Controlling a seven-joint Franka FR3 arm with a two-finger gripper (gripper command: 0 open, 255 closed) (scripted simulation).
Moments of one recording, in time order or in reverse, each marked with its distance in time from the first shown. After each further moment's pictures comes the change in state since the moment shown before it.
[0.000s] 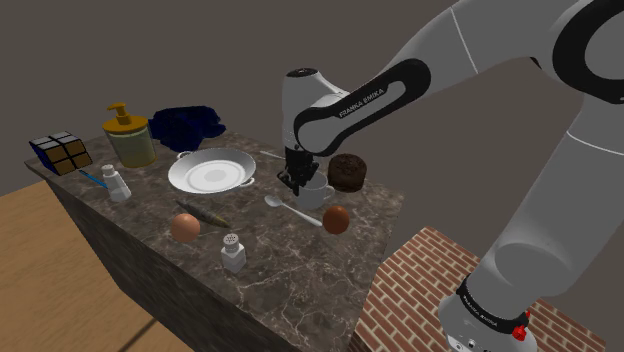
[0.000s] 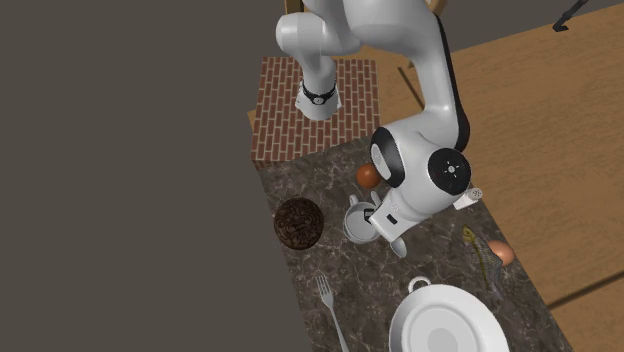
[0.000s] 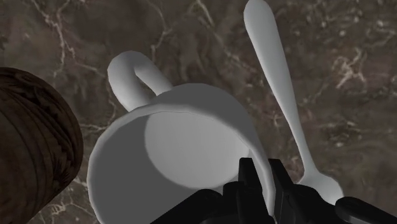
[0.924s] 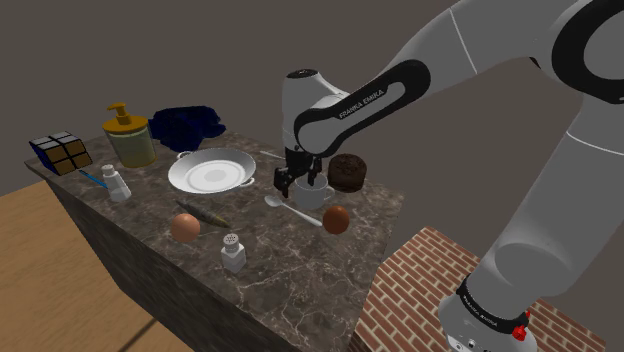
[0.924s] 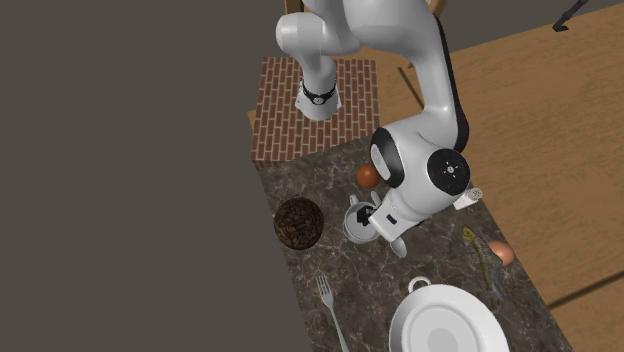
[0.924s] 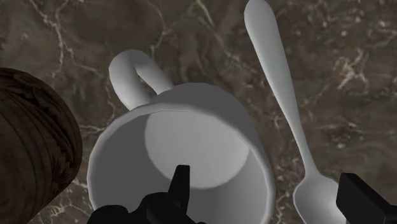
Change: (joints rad) arm 0.000 0.003 0.000 -0.003 -0.002 0.005 0.001
